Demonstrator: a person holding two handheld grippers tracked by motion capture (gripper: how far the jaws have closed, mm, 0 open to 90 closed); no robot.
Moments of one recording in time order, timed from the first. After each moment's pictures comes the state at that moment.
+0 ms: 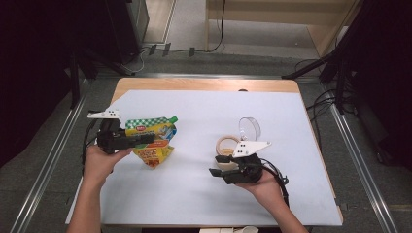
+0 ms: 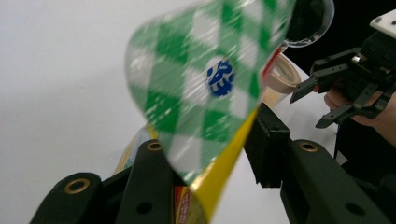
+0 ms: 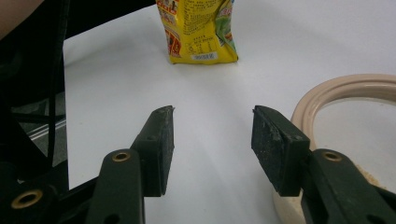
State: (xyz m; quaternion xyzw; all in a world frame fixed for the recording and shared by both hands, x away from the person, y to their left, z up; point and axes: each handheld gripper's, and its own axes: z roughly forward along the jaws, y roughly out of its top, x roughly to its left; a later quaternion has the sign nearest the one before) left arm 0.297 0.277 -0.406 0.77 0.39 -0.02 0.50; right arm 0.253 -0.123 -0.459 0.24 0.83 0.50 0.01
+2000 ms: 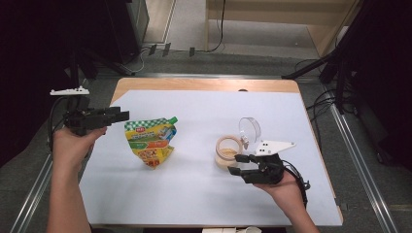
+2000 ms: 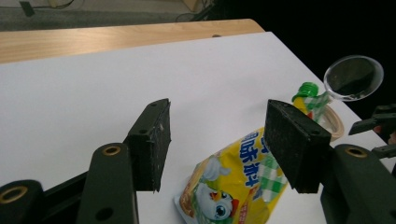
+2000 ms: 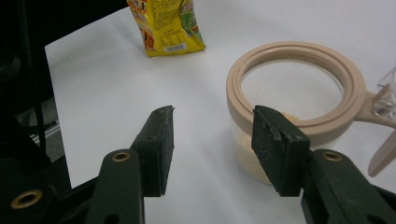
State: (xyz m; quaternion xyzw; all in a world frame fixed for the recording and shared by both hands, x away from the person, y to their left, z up) left arm 0.305 0.320 -0.343 0.74 0.48 0.07 0.47; right arm 0.245 -0.170 -0.447 0.29 0.82 0.49 0.03
